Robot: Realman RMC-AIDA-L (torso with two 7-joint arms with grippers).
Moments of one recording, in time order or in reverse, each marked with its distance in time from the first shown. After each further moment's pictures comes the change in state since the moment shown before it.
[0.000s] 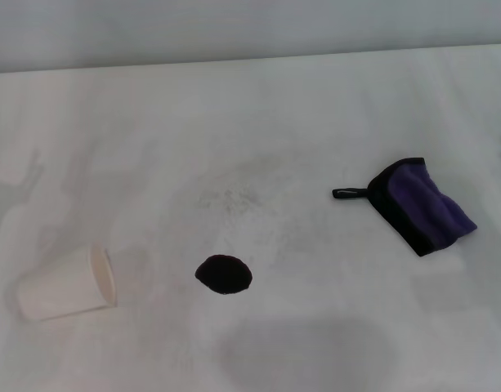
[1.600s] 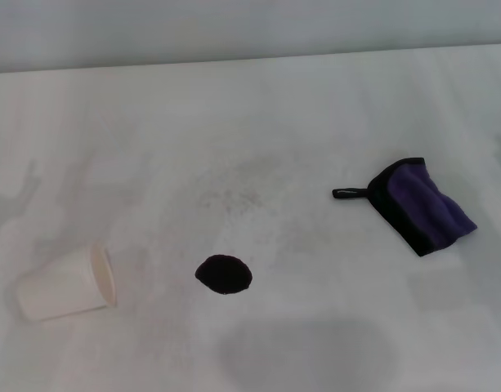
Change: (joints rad) left arm 0.042 0.000 0.002 0.000 0.028 -0.040 -0.010; right arm 0.006 0.000 -0.006 0.000 -0.007 -0.015 -0.040
